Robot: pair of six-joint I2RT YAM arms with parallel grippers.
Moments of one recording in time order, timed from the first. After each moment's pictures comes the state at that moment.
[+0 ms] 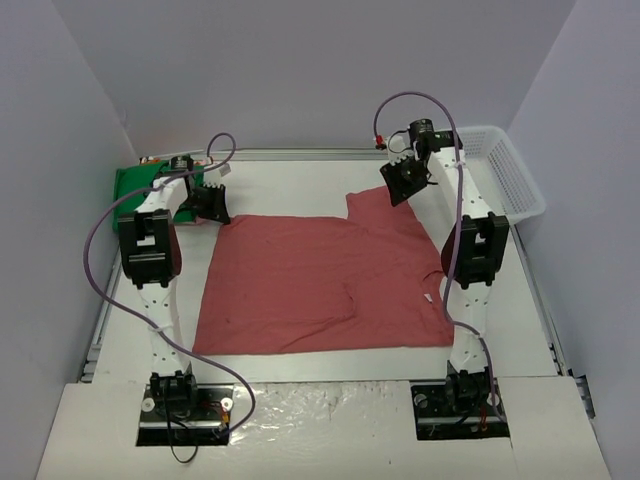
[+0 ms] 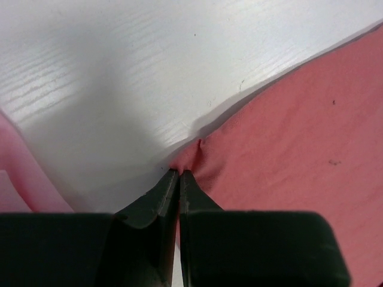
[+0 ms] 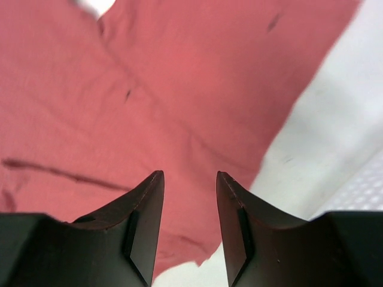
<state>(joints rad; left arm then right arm) 0.09 2.33 1.92 -0.75 0.61 0.32 0.14 2.26 2.20 -1.16 -0.27 -0.48</state>
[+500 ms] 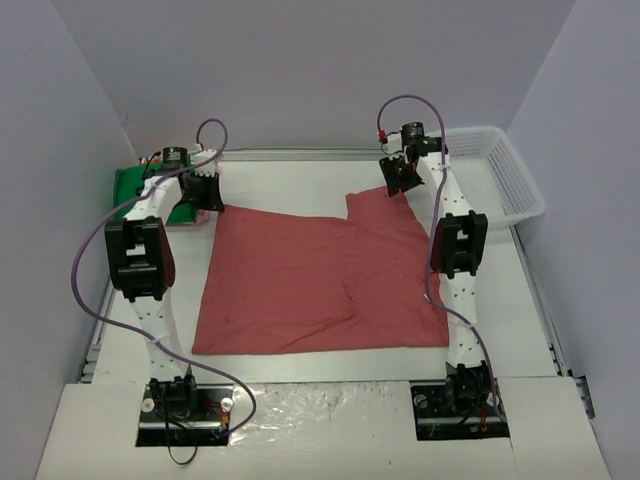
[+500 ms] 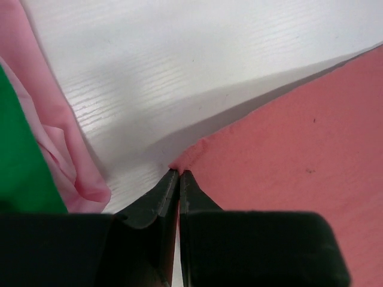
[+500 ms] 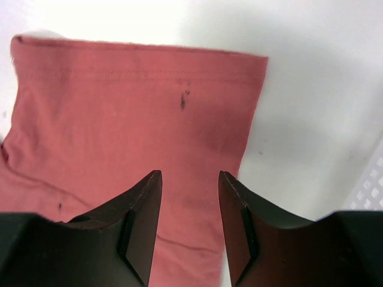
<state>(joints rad) 0.08 2.13 1.75 -0.61 0.51 0.21 0.13 2.55 2.49 -1.02 -0.12 -0.27</state>
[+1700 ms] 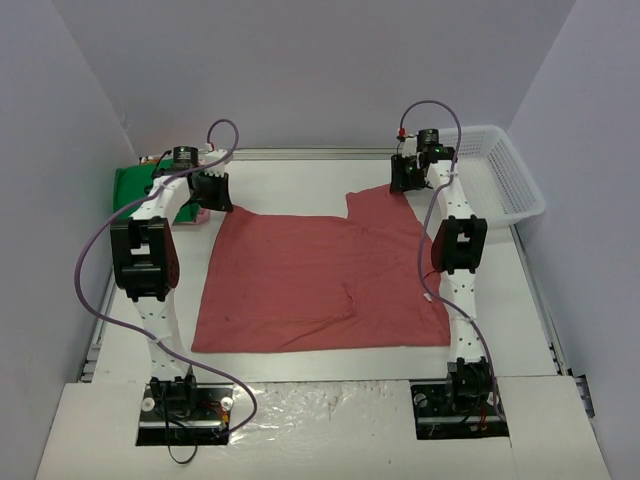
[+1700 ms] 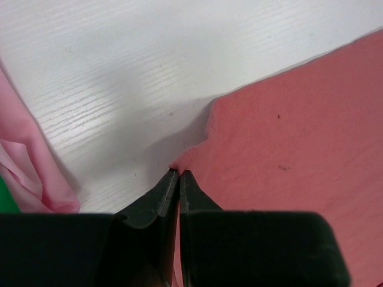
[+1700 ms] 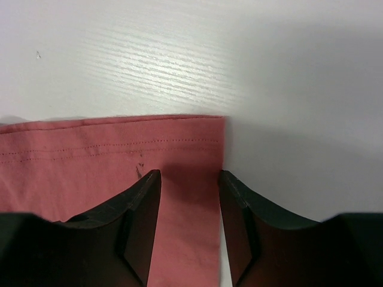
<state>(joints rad) 0.02 2.11 1.74 -0.60 0.50 0.20 0.04 2.77 2.69 -0.91 -0.29 -0.09</state>
